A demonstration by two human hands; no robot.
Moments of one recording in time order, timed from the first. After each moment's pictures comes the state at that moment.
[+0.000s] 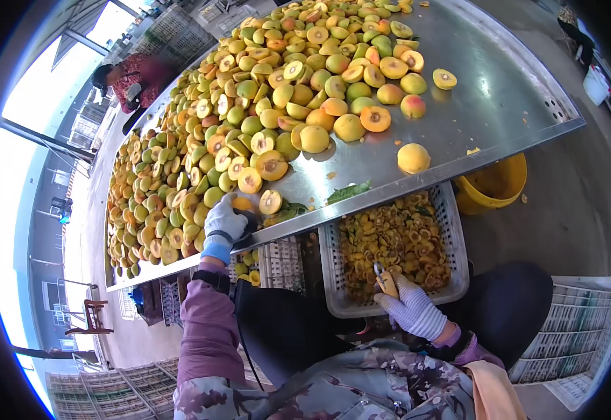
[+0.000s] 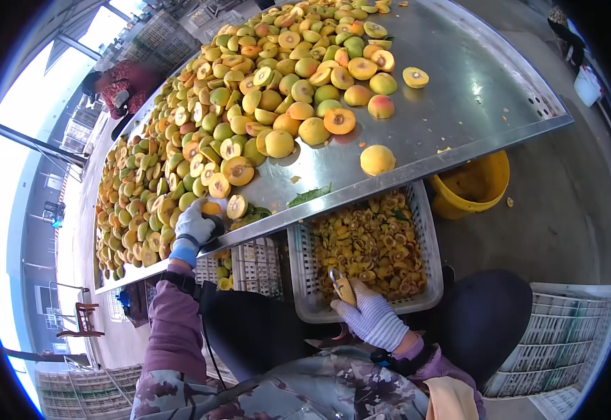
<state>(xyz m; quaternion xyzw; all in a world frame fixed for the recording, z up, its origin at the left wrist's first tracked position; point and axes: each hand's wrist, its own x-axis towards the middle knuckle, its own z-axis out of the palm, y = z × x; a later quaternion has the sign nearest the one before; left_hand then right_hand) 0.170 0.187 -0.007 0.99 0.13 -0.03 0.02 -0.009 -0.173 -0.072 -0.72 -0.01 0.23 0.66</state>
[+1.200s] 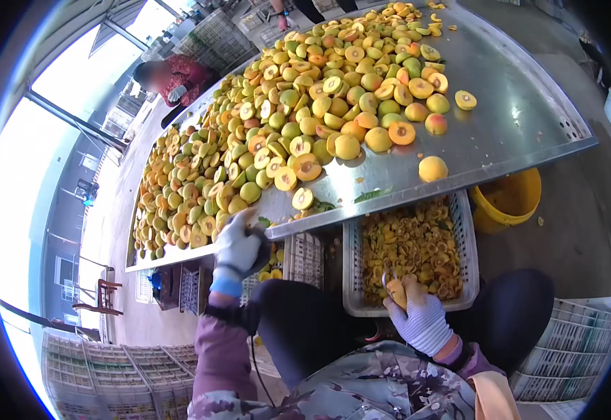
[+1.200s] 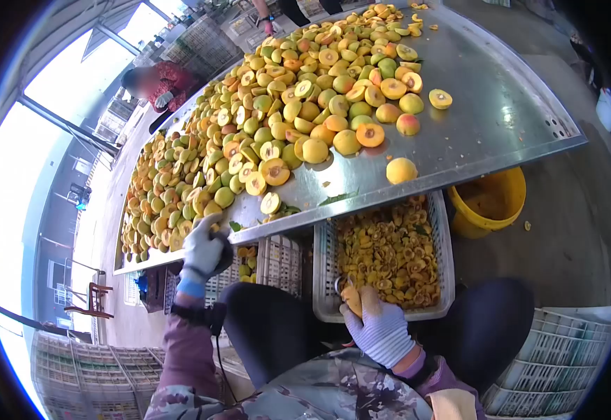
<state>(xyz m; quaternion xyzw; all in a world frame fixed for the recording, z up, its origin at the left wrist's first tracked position) 0.071 0.165 0.062 0.99 0.08 0.08 0.11 -0.029 -0.165 -0.026 -0.87 -0.12 -0.05 0.48</state>
